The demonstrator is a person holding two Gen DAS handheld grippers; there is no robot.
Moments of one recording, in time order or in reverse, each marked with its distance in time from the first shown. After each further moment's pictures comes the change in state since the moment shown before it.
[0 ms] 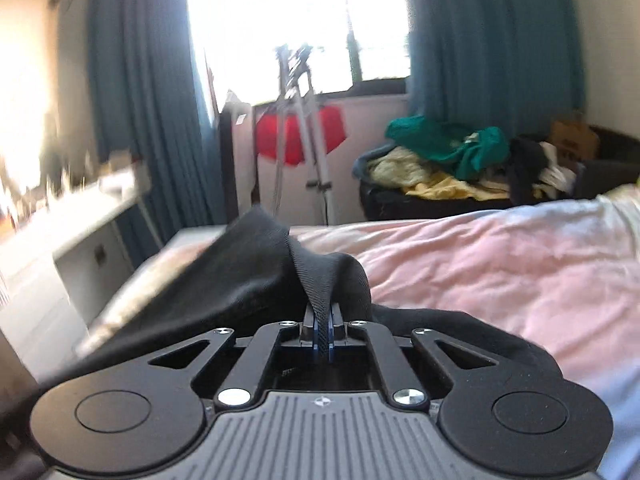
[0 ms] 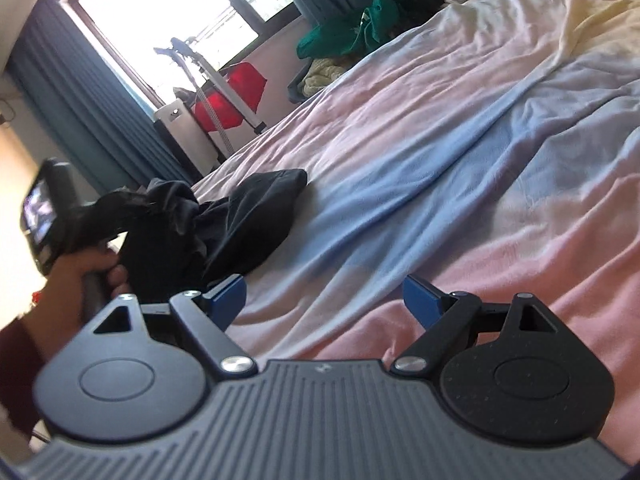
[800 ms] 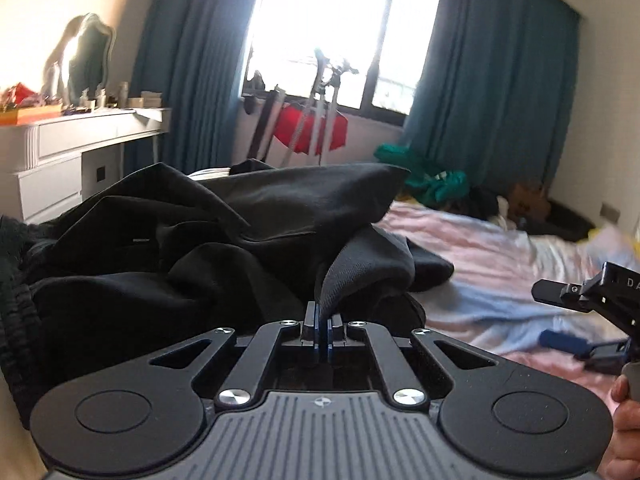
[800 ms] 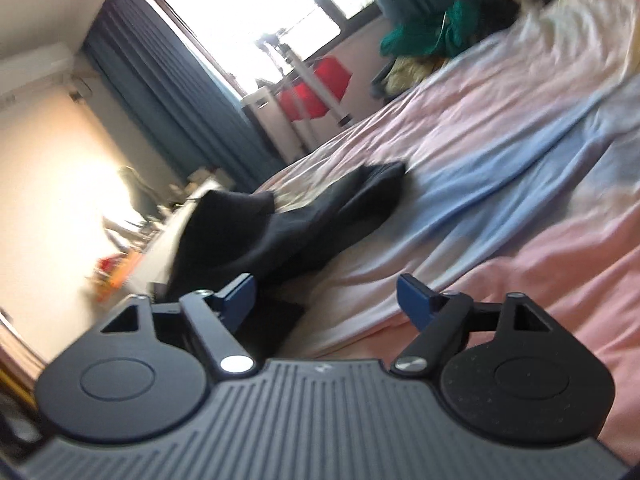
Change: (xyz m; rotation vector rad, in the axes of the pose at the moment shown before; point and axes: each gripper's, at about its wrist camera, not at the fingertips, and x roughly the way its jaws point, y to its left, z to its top) left arm -0.250 0.087 -0.176 -0.387 -0.013 -0.161; right arm -0.044 0.042 -0.018 -0.040 0.053 0.268
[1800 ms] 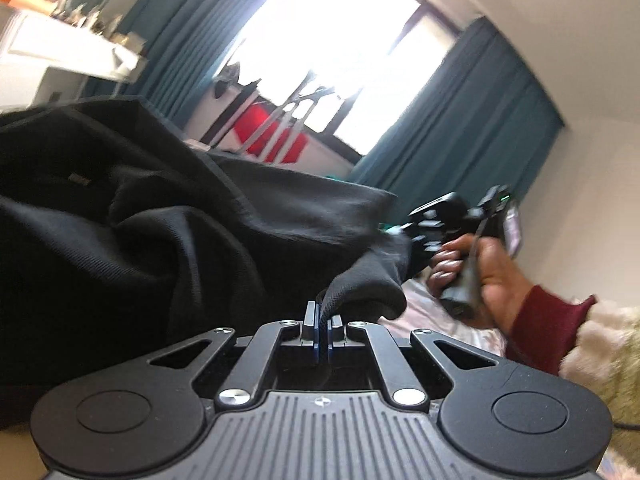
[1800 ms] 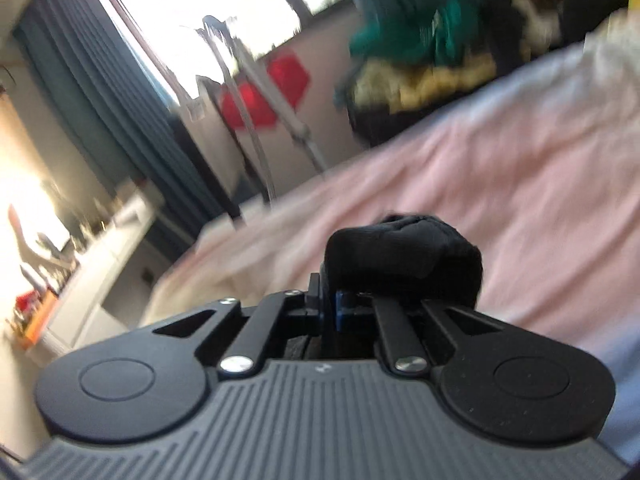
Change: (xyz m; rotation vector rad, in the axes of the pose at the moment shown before) left arm 0.046 0.055 -0.018 -0.246 -0.087 -0.303; right arm 0.220 0.049 0.151 -0.103 -0.096 -0.248
